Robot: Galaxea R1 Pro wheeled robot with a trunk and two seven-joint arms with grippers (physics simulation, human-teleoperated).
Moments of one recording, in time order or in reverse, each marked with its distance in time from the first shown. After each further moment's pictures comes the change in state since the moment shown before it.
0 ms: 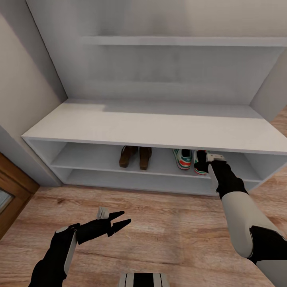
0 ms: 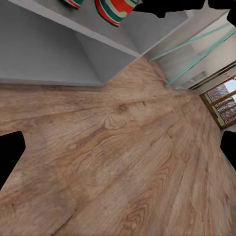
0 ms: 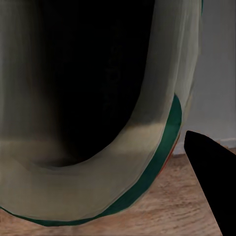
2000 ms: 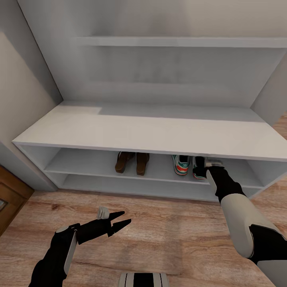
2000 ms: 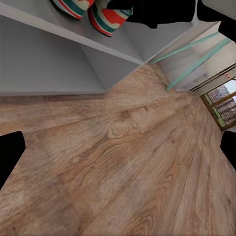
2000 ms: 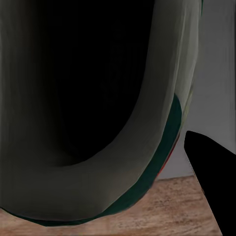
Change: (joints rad) left arm 0.000 0.000 -0.002 0.000 0.000 0.000 0.000; right arm 0.001 -0.006 0.000 0.116 0.001 -0.097 0.000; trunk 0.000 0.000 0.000
